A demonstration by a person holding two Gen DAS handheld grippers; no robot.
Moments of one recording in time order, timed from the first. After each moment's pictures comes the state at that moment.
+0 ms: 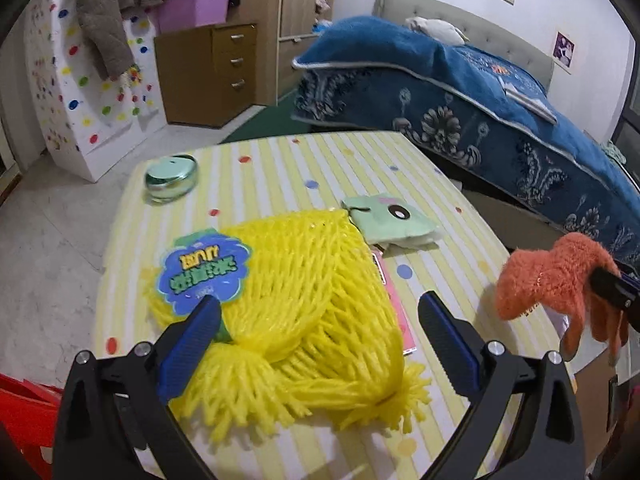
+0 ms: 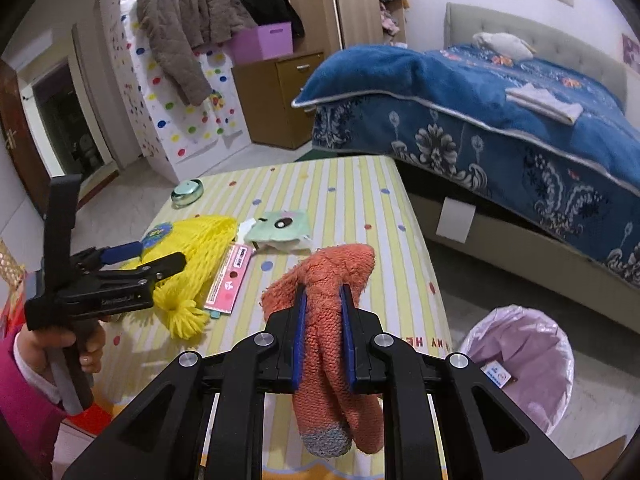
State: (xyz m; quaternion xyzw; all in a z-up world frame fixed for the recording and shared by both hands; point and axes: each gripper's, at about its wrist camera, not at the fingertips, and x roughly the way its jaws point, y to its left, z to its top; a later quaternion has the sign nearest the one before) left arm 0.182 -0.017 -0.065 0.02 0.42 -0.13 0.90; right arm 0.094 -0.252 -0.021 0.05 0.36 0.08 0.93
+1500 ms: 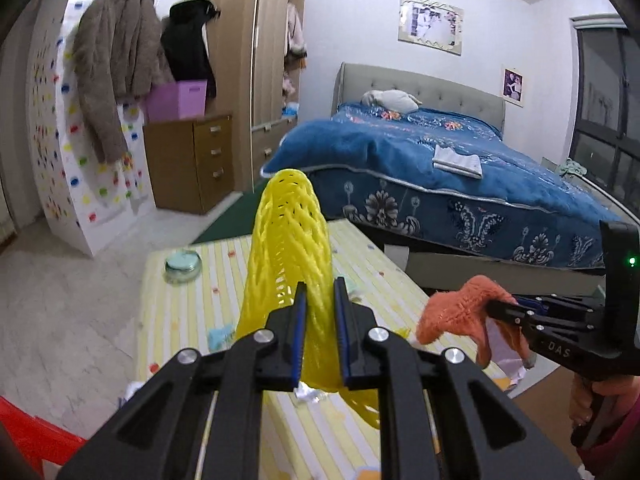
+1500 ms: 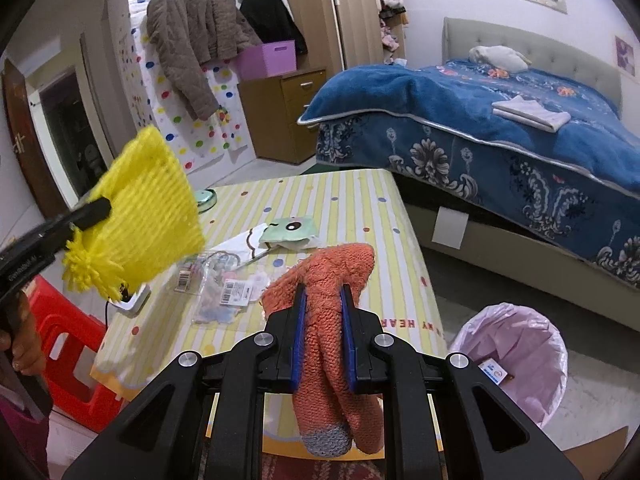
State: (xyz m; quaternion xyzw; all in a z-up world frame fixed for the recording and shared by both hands) left arm 0.068 -0.020 0.048 0.03 0.27 -0.19 0.95; right arm 0.049 -0.260 -0.001 0.06 0.32 0.07 0.94
